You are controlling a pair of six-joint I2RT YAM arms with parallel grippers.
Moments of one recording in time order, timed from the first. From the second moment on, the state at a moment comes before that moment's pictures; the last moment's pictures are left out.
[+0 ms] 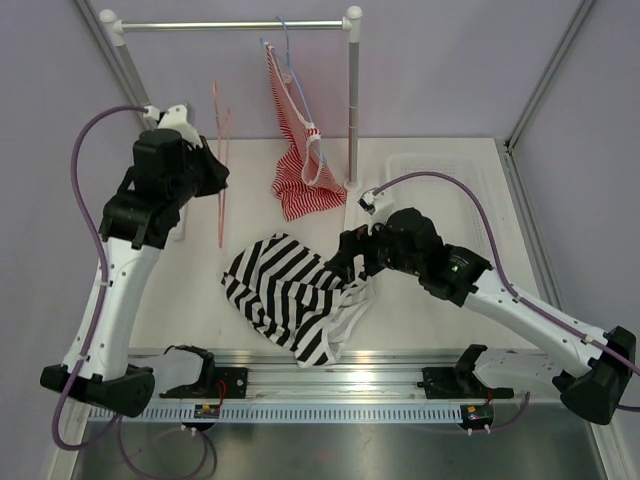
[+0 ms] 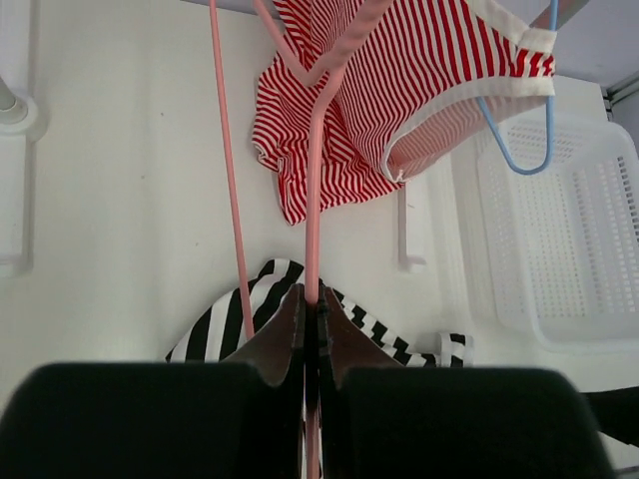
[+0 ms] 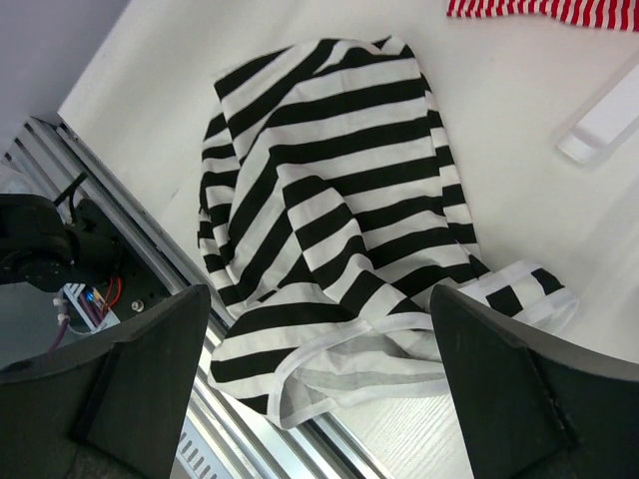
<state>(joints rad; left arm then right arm) -0.30 1.14 1.52 -0.80 -0.07 -0.39 0.85 1.13 1.02 -0.38 -0.07 0.38</state>
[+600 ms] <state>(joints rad) -0.04 1.73 2.26 -0.75 0.29 -0.35 0.85 1.02 0.92 -0.37 -0.07 0.40</state>
